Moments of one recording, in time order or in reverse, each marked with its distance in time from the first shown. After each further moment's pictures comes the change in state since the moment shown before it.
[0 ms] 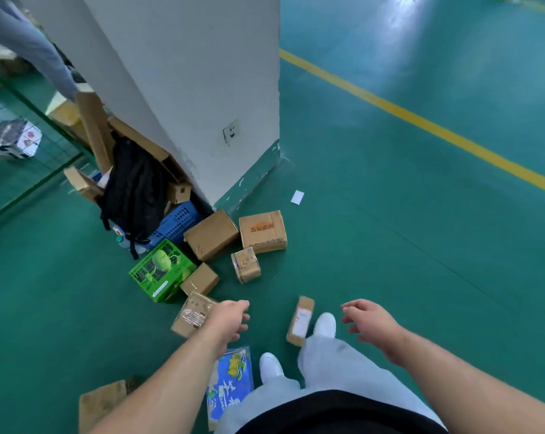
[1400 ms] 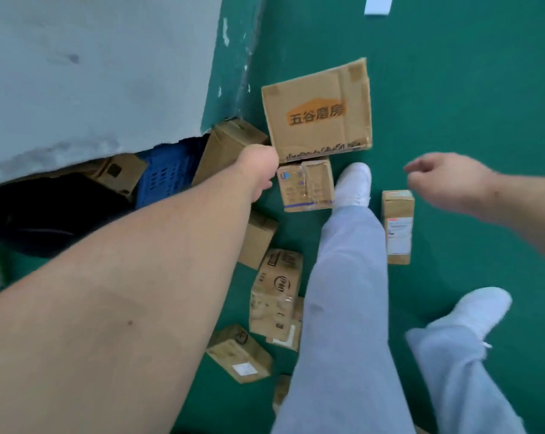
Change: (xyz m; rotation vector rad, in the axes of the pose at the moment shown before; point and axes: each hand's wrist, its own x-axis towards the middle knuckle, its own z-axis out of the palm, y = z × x) left_hand 0.636 0.266 0.040 0.473 -0.036 -0.272; right_hand 0.599 -0.160 0.117 -0.320 -0.190 0.279
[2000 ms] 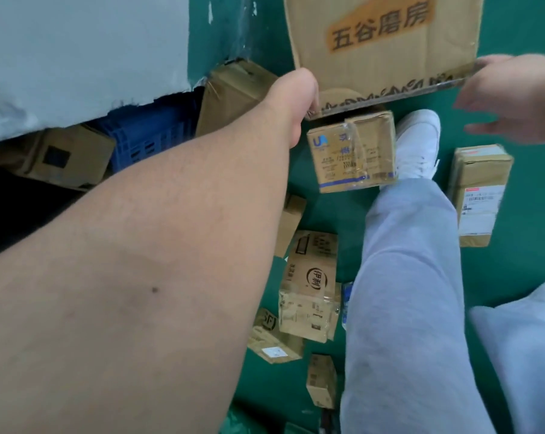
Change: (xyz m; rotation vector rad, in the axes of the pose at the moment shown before) left_hand 0.137 -0.007 0.018 -0.148 -0.131 0.018; right_hand 0.211 0.023 0.069 -0.010 -0.082 -0.153
